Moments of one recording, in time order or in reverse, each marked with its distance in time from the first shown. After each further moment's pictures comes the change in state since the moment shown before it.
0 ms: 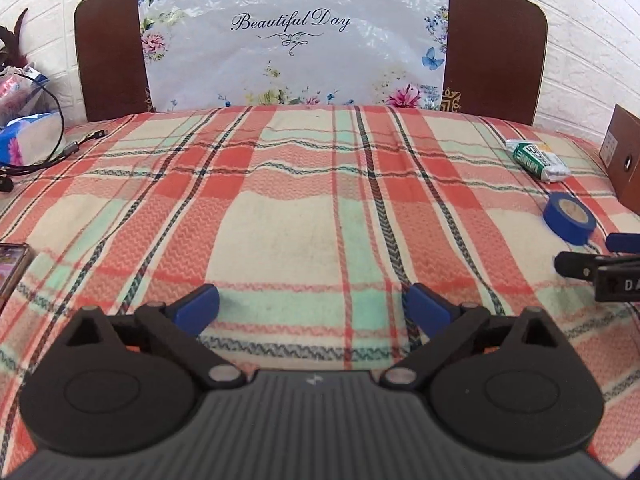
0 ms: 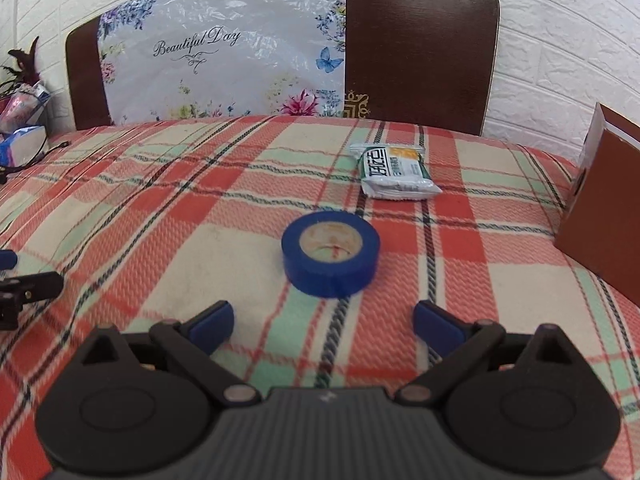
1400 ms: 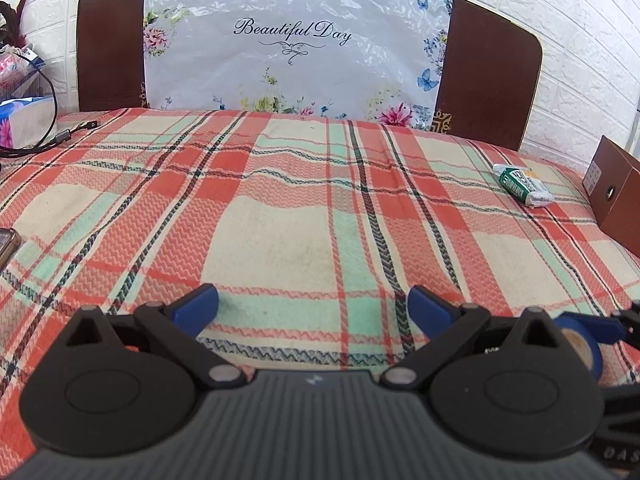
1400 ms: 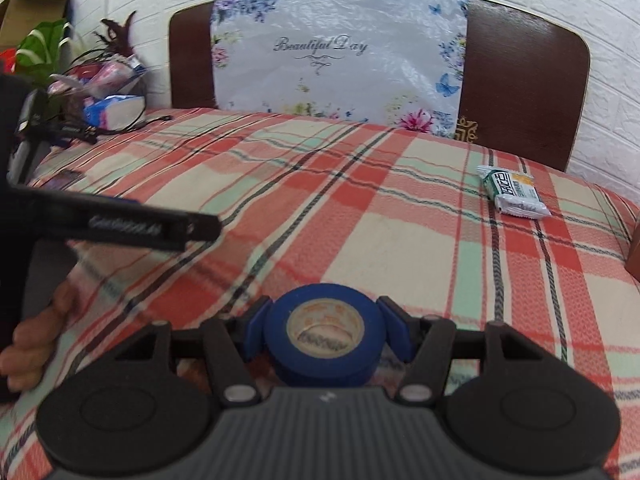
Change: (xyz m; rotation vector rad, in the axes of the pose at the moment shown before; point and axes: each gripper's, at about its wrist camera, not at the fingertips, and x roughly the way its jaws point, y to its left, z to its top) left arm -0.002 0.014 -0.001 -0.065 -0.033 -0.077; right arm -0.049 0.074 -0.037 -0.175 -0.040 0.178
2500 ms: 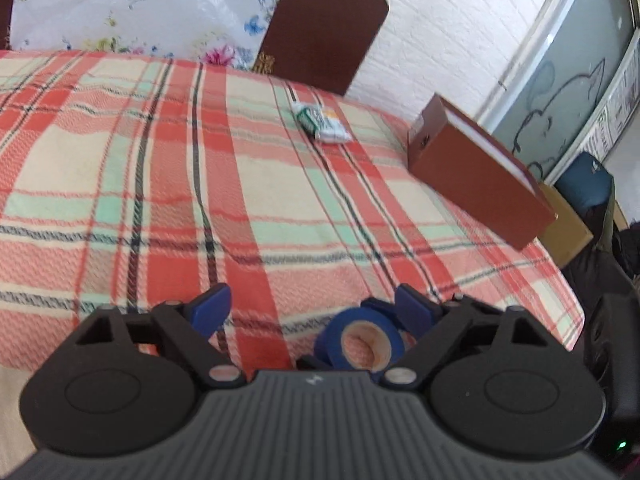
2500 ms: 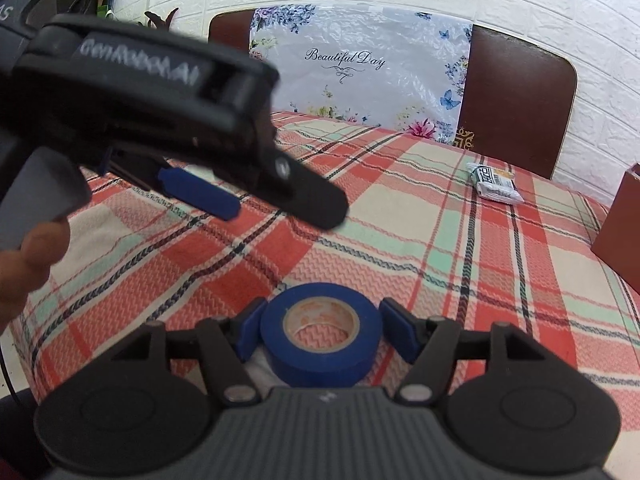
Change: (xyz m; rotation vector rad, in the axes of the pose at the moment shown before) left arm -0.053 -0.074 -0.018 -0.028 0.218 -0.464; right arm -0.061 0.014 -0.047 -0.070 -0.045 0.000
